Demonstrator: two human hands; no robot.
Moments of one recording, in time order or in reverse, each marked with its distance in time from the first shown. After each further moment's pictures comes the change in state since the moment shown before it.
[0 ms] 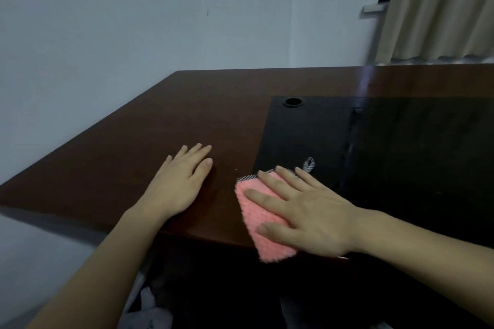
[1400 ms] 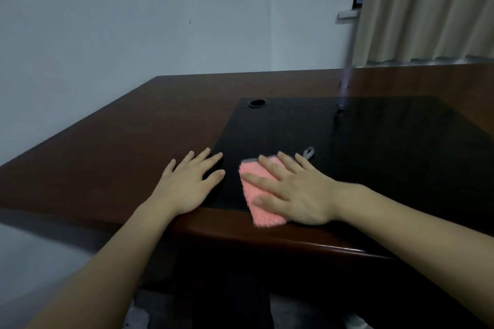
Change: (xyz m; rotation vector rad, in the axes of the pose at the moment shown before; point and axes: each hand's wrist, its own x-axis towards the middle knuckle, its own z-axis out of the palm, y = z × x) left_hand -0.006 0.096 0.047 0.186 -0.140 0.004; right_hand -0.052 0.075 0.003 0.009 -0.019 0.079
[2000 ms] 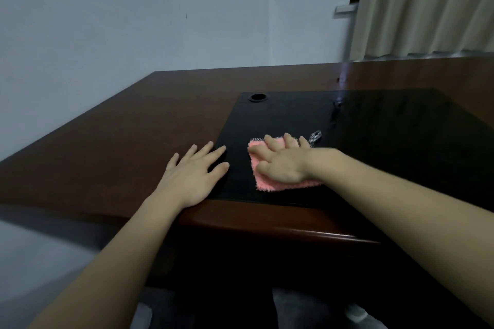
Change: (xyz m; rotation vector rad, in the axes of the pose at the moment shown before) left_hand 0.000 0.002 0.002 0.014 0.013 0.002; right_hand 0.049 -0.004 -0.020 0.056 -0.074 0.257
